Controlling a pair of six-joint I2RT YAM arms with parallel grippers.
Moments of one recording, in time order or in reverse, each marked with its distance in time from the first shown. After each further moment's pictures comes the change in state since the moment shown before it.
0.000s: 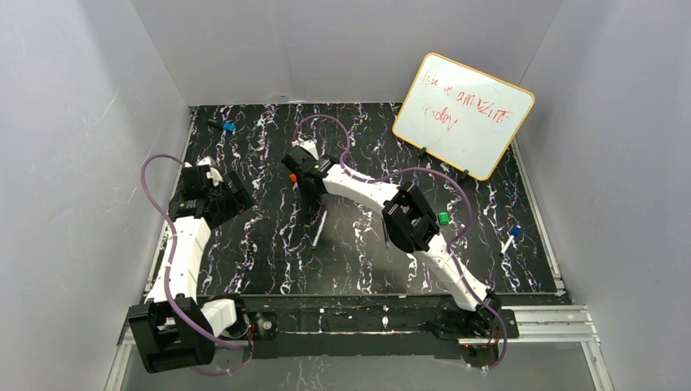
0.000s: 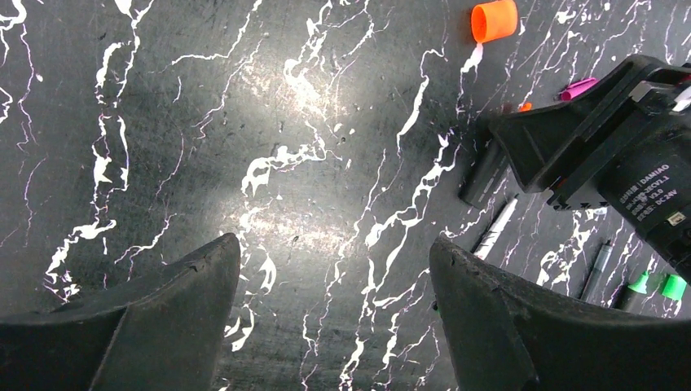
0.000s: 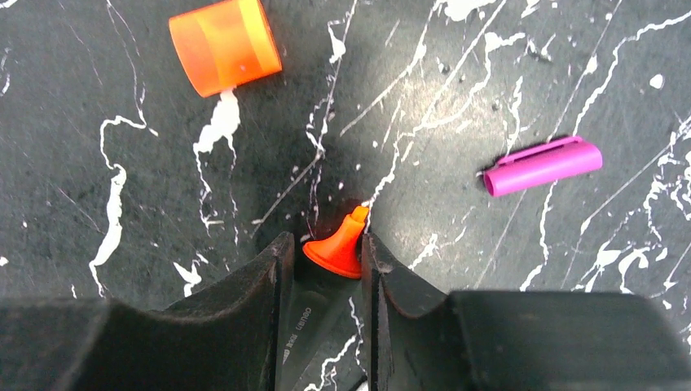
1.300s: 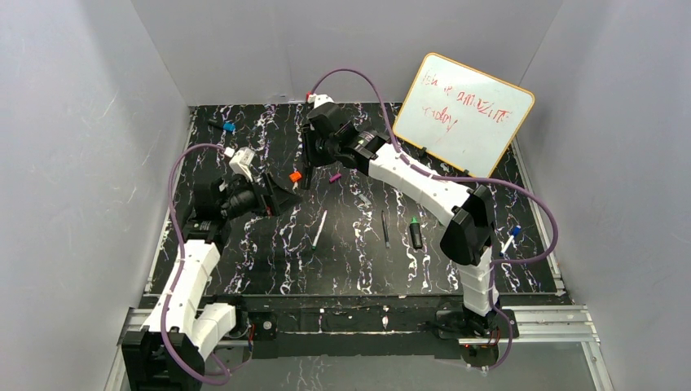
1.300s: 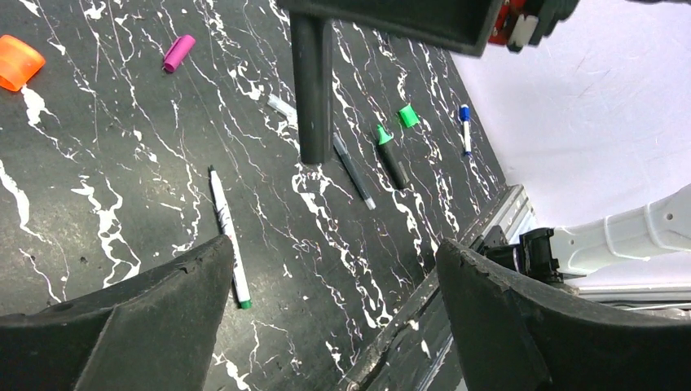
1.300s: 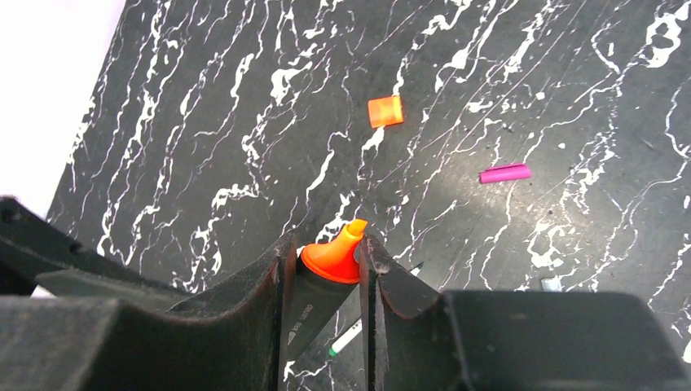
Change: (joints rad) left arm -0.177 -0.189 -0.158 0.443 0.641 -0.045; right arm -0.045 -0.521 -0.229 0.126 -0.189 -0.035
